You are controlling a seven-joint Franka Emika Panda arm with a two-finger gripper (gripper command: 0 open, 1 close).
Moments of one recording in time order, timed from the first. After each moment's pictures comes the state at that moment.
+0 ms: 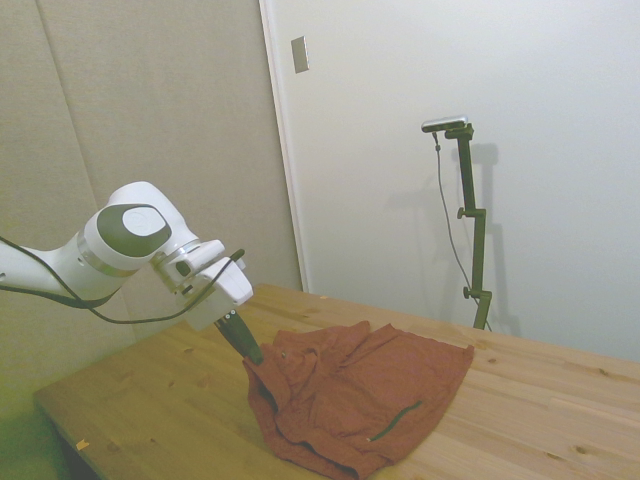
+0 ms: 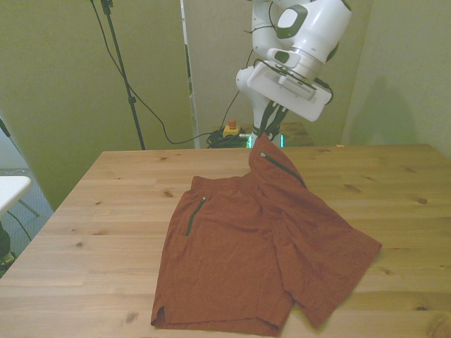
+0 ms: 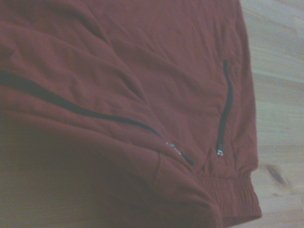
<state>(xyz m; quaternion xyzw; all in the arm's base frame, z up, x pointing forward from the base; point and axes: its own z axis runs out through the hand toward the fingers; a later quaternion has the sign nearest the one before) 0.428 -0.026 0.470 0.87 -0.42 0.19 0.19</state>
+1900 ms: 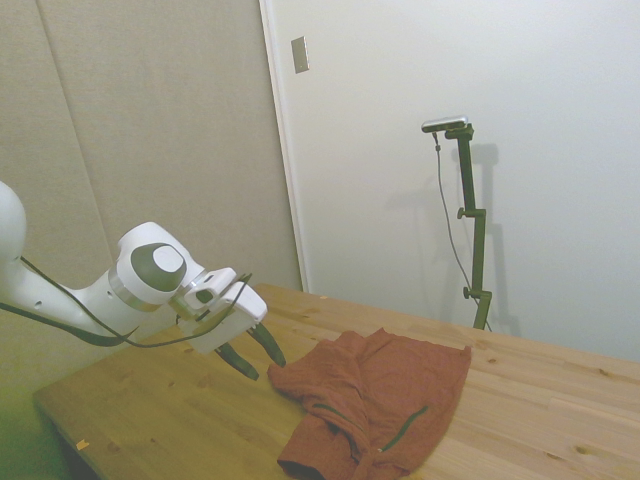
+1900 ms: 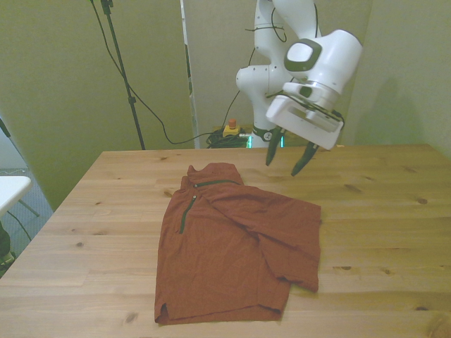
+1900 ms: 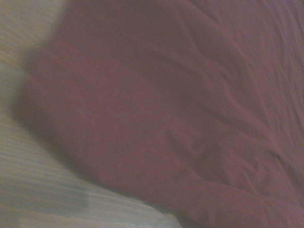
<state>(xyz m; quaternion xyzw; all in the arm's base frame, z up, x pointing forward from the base) 0.473 0.063 0.390 0.91 -0.24 0.25 0.21</state>
